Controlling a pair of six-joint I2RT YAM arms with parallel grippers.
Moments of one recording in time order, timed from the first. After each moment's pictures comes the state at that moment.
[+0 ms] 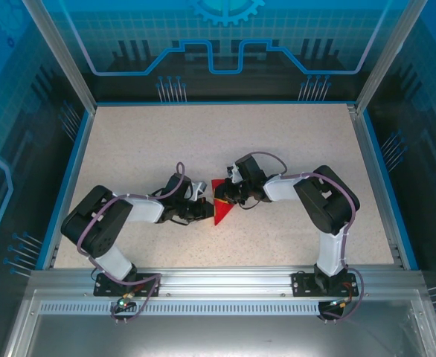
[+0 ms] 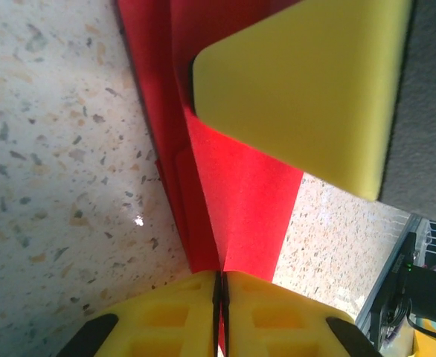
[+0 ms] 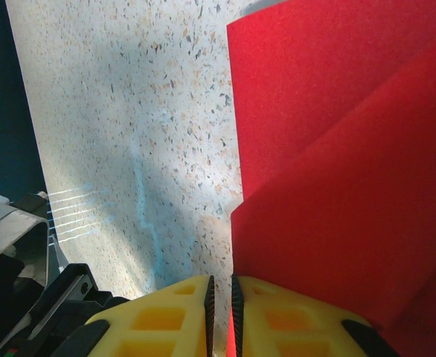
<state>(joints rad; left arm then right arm) -0.49 1.64 0.56 0.21 0.61 -0.72 0.61 1.92 0.96 0.12 -0.57 0.91</state>
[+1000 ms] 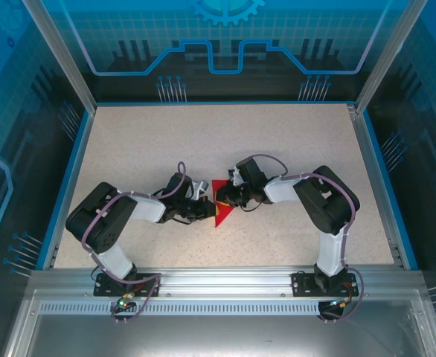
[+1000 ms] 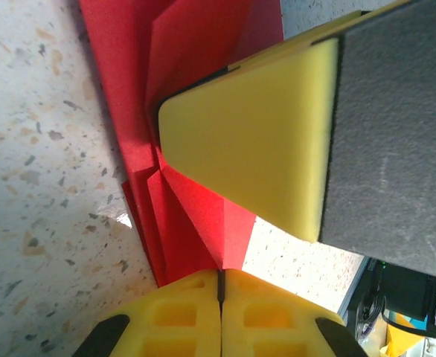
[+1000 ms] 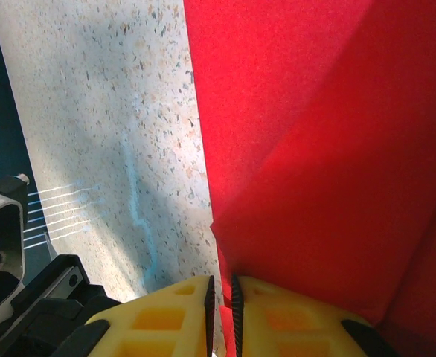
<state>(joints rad) -0.49 1.69 0.56 0.29 0.67 -0.77 0.61 1.92 0.93 0.12 -0.57 0.91</state>
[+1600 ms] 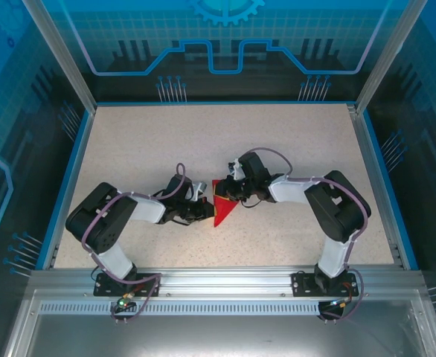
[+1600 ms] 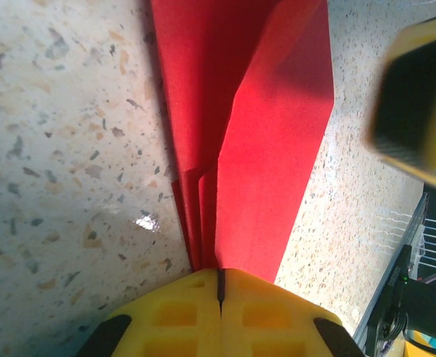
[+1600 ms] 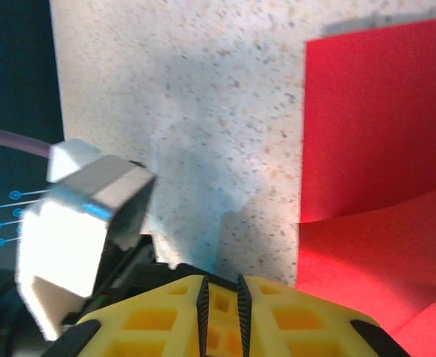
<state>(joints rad) -0.49 1.69 0.55 0.28 0.60 -0.77 0.61 1.81 0.93 0.10 -0.57 0.88</state>
